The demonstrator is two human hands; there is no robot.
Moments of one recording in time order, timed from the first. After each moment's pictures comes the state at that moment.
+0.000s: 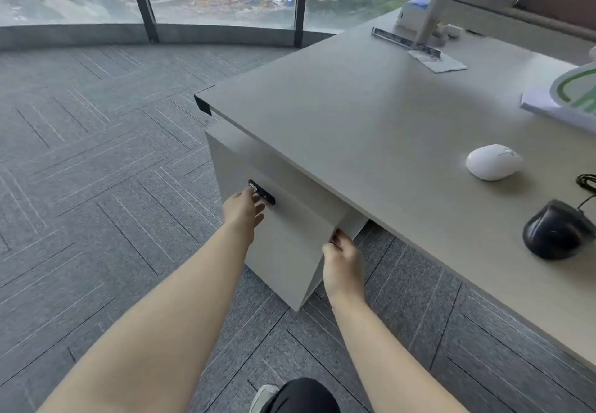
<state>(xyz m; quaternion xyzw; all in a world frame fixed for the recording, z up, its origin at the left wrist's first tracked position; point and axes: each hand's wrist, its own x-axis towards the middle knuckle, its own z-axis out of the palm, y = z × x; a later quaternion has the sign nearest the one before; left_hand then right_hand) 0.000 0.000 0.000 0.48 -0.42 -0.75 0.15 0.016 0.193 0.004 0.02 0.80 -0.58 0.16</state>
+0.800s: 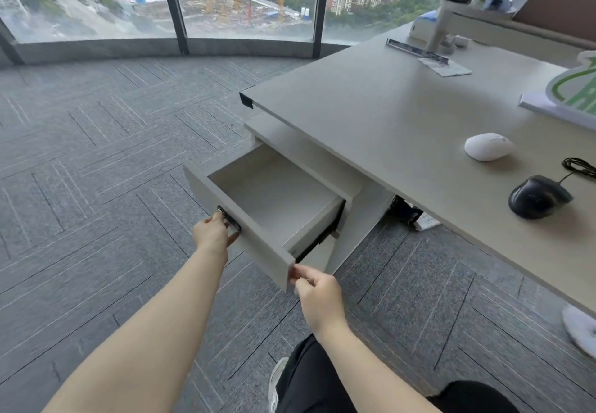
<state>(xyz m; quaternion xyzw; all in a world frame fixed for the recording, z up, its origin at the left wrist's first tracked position) 0.148 -0.026 -0.016 0.54 -0.38 -0.71 0.27 0.152 0.209 0.011 -0.09 0.78 -0.54 0.29</state>
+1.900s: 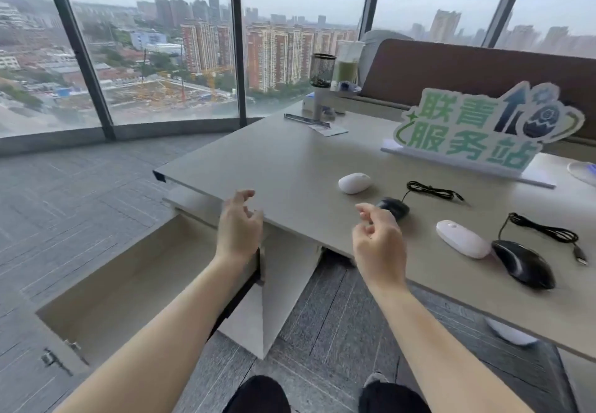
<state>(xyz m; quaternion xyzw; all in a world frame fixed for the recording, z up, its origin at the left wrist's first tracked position) 0.085 0.160 0.161 0.20 -0.81 -0.49 0.27 0.054 0.374 0.166 -0.07 0.86 -0.48 -0.18</state>
